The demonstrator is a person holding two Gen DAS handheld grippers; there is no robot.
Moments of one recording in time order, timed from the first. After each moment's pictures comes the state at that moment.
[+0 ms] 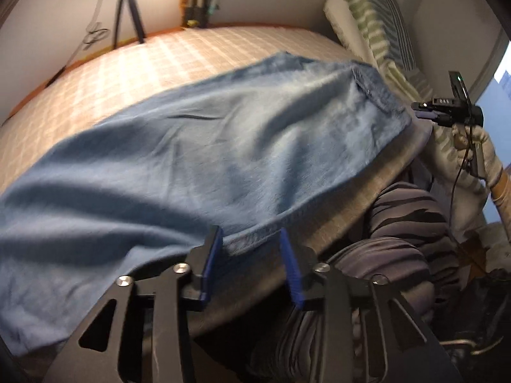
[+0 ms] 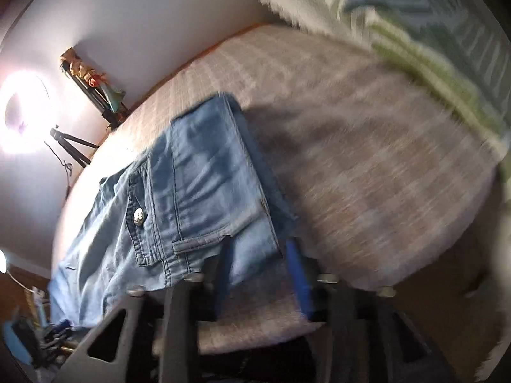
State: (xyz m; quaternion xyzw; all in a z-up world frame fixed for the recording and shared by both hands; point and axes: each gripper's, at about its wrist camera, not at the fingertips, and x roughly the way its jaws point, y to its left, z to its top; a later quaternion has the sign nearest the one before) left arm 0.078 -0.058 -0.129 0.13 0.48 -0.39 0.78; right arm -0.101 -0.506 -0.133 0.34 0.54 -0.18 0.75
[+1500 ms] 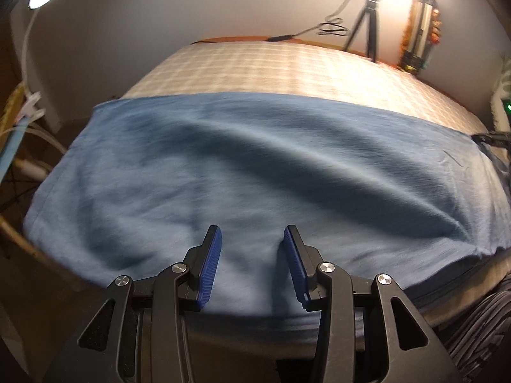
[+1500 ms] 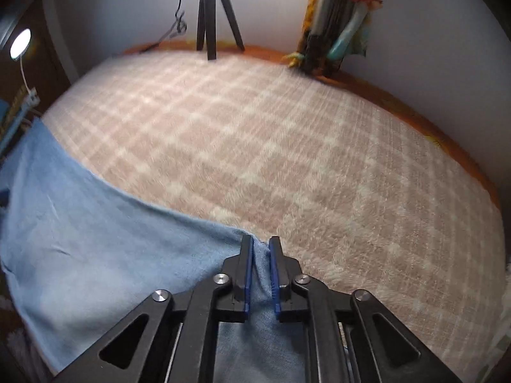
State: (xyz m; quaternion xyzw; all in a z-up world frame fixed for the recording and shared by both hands) left arm 0.139 0.128 -0.173 0.03 0.46 -0.05 0.88; right arm 0.207 -0.325 -0.195 -0.02 0.60 0.14 0.79
